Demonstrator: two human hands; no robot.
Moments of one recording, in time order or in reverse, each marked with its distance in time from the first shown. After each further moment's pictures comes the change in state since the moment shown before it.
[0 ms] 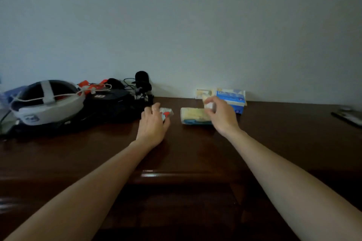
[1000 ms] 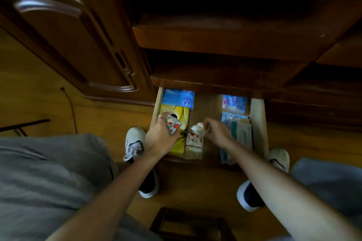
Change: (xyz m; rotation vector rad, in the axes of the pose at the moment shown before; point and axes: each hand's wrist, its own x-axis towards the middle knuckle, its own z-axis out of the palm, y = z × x) left_hand -0.463 -0.200 0.125 -0.033 -0.432 -0.603; right_hand -0.473 0.123 0.283 0.084 -0.960 0.242
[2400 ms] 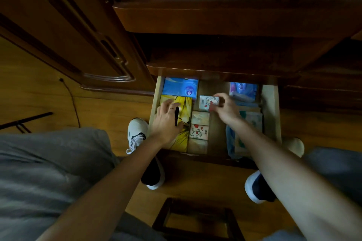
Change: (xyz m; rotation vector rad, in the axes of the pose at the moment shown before) left_hand 0.041 -0.009 0.025 0.240 -0.166 0.182; right_hand 0.061 0.030 0.001 0.442 0.153 0.253
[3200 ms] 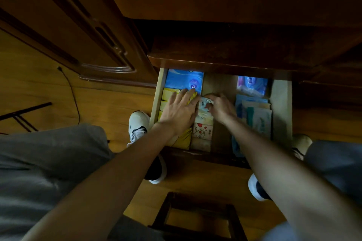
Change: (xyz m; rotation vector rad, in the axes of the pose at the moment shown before) left_hand 0.035 0.013 0.013 0.477 -0.183 0.297; right_hand 0.027 0.016 0.043 -0.553 -0.123 -0.136
